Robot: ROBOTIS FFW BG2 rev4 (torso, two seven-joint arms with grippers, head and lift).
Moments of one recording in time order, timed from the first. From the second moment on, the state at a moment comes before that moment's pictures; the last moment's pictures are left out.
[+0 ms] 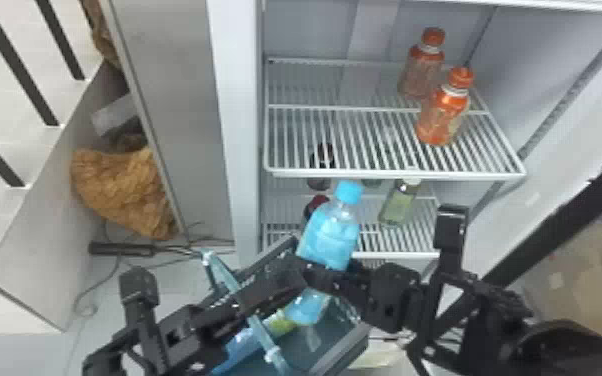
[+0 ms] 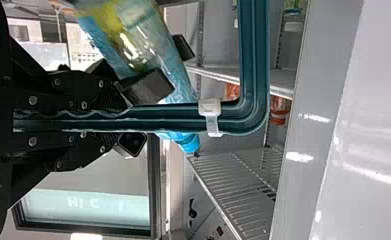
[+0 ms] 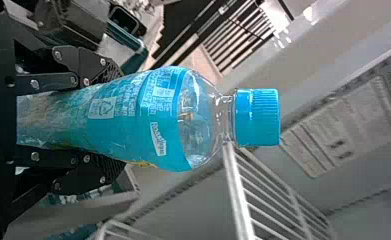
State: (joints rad) left arm 0.35 0.10 0.07 -1.72 1.36 1.15 -0.67; right arm 0.42 -0.17 0.01 -2.22 -0.47 0.88 0.59
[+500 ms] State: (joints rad) left arm 0.35 0.10 0.06 -1.72 1.36 1.14 -0.67; right arm 0.40 -0.18 0.03 -2.18 -0.51 0.97 0.60
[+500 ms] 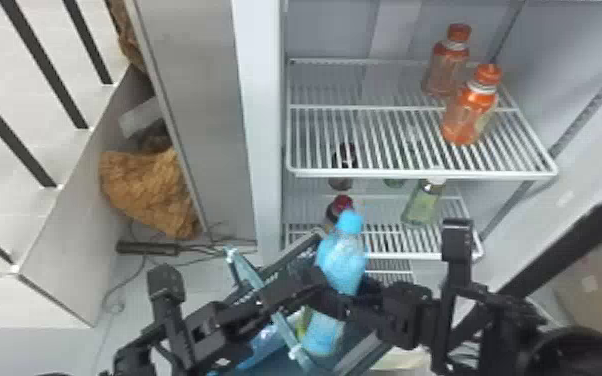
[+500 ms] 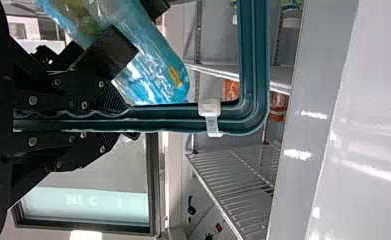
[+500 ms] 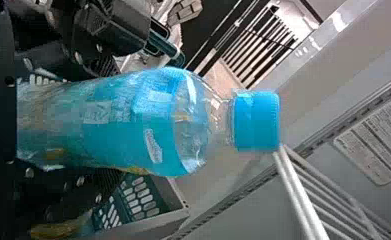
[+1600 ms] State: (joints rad) left arm 0.35 0.10 0.06 -1.72 1.37 1.14 -0.67; right arm 0.50 -0.18 -0.12 -2.28 -0.44 0.97 0.63
